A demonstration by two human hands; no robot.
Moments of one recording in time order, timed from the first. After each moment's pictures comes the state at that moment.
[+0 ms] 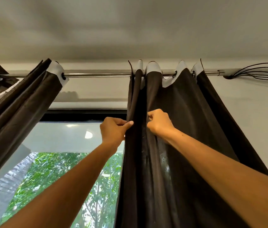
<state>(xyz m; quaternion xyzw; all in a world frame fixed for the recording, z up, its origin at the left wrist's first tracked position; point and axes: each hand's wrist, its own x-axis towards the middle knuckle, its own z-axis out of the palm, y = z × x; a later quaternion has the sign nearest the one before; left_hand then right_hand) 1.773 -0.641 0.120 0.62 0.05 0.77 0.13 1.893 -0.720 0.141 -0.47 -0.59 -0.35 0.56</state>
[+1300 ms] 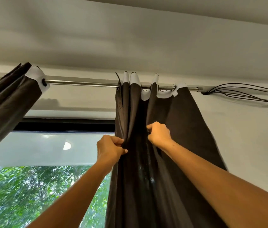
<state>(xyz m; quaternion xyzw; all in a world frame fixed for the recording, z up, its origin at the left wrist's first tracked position) 1.792 -0.634 0.117 0.66 0.11 0.73 0.11 1.926 -0.717 0.159 -0.54 -0.51 -0.42 0.52</state>
